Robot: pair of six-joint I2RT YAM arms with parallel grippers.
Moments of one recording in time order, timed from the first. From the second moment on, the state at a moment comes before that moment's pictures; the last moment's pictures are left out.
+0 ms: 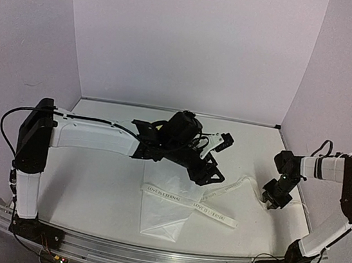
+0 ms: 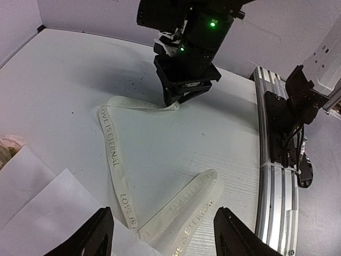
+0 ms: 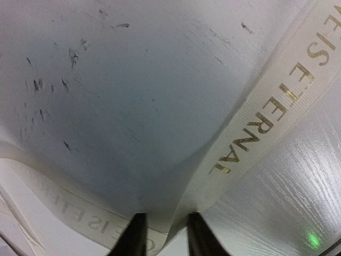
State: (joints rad) left arm -1.11 1.99 1.60 -0.15 0.31 -0.01; right arm 0.12 1.57 0.80 -0.69 0.00 1.01
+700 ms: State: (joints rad) left arm -1.00 1.69 1.11 -0.20 0.13 -0.10; right arm 0.32 1.26 1.12 -0.86 -0.06 0.54
